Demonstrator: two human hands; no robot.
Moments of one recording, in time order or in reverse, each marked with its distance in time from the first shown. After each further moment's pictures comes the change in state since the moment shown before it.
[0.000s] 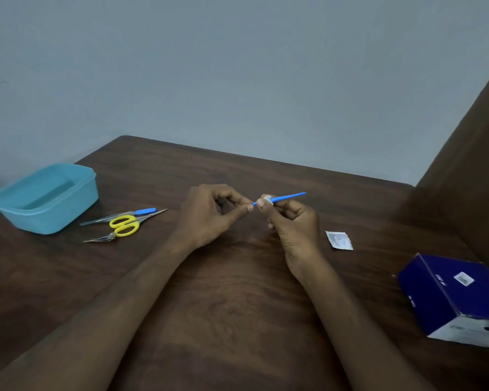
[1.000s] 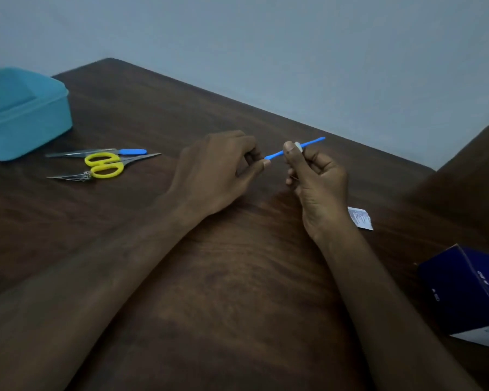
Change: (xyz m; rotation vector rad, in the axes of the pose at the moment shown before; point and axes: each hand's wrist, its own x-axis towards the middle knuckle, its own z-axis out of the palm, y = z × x) left_hand -0.007 0.006 0.009 0.451 0.063 0.088; right_hand 0.028 0.006 -0.001 -0.068 0.007 -0.026
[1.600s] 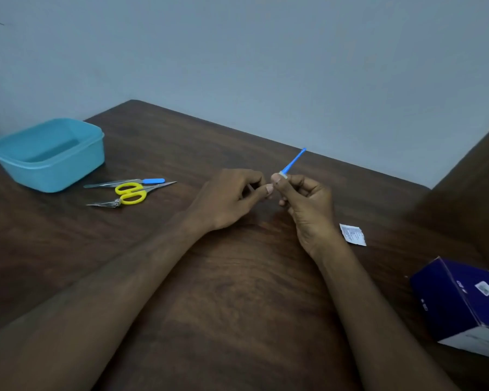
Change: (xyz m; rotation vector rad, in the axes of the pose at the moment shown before) left_hand 0.006 -0.007 0.004 -0.288 -0.204 -0.031; right_hand -0.005 -0.004 0.004 0.048 -0.135 0.004
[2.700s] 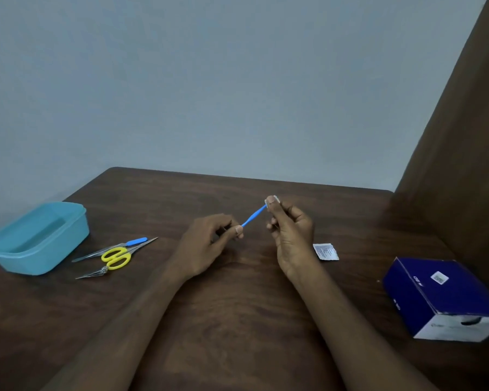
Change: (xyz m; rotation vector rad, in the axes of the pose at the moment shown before) left_hand 0.001 0.003 -0.004 -0.060 -0.034 0.104; right_hand 0.006 -0.007 -0.004 0.358 0.300 0.041
